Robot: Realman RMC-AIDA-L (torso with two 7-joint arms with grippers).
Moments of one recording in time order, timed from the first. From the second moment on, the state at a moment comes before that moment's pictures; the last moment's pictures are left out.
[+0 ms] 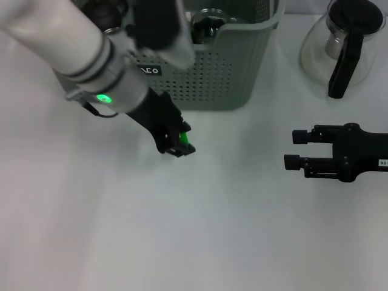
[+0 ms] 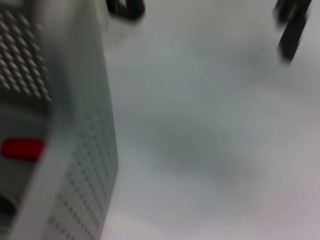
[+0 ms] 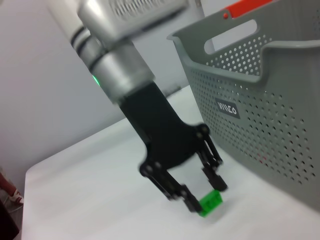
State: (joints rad) left arm -0.72 -2.17 1.25 1.11 2.55 1.48 -1.95; right arm 0.49 2.04 -0.80 -0.63 -2.00 -1.62 1.45
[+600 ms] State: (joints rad) left arm -0.69 -1.92 0.39 0.70 1.79 1.90 -1.81; right arm 0.50 2.04 -0.80 -0.63 -2.00 -1.62 1.45
